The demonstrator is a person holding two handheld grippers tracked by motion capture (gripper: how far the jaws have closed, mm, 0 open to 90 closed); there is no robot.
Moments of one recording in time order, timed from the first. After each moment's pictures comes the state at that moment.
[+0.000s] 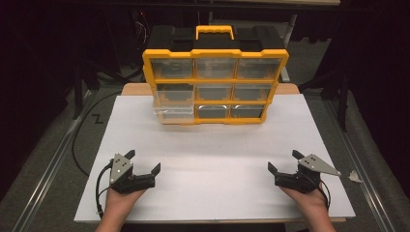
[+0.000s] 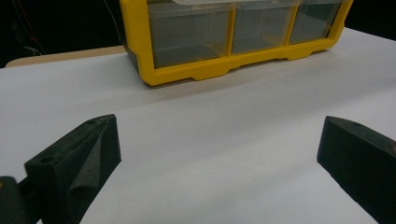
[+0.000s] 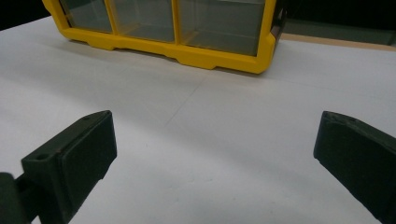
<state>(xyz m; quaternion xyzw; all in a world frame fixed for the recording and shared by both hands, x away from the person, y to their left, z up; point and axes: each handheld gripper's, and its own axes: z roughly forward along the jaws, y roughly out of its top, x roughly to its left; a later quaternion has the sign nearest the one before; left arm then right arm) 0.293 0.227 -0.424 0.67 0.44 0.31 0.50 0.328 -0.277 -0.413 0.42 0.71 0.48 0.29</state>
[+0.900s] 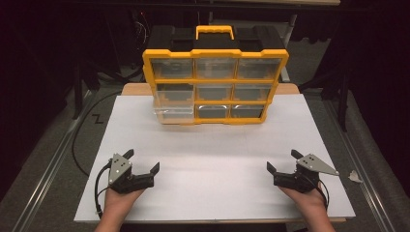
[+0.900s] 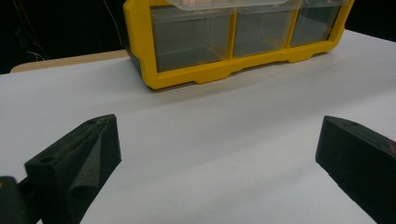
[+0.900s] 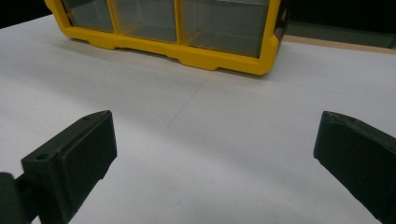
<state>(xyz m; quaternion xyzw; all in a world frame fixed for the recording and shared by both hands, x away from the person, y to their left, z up) 0.293 0.229 -0.424 0.67 0.44 0.32 0.50 0.330 -0.274 -0.414 0.42 0.71 0.48 0.29</state>
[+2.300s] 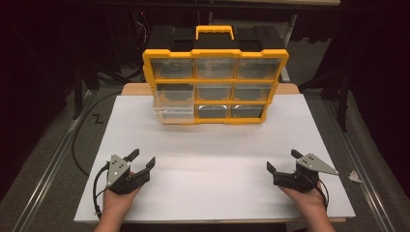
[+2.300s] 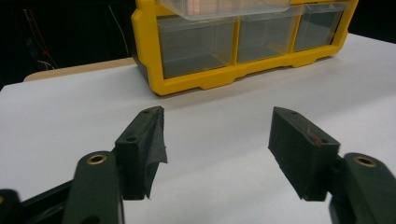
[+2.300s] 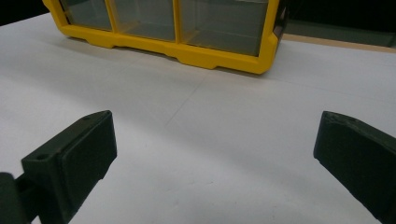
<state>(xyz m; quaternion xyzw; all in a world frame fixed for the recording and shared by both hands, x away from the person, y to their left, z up) 0.289 0.231 -0.422 0.67 0.43 0.34 0.50 0.331 -0.274 -0.415 0.42 0.71 0.48 0.29</state>
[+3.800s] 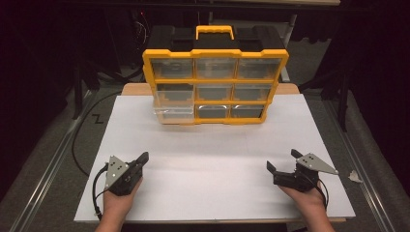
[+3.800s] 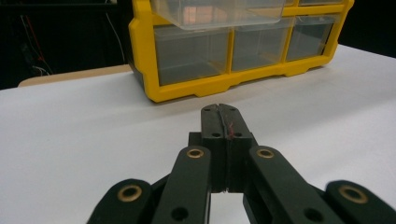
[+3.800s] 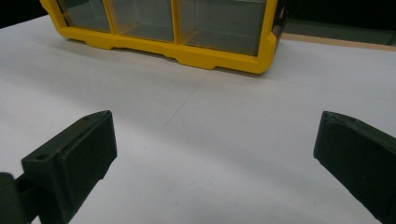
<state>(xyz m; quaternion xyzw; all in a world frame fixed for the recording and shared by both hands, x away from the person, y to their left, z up) 0.286 0.231 -0.423 0.66 0.43 0.33 0.52 0.333 -0.274 -0.415 0.42 0.71 0.48 0.29</state>
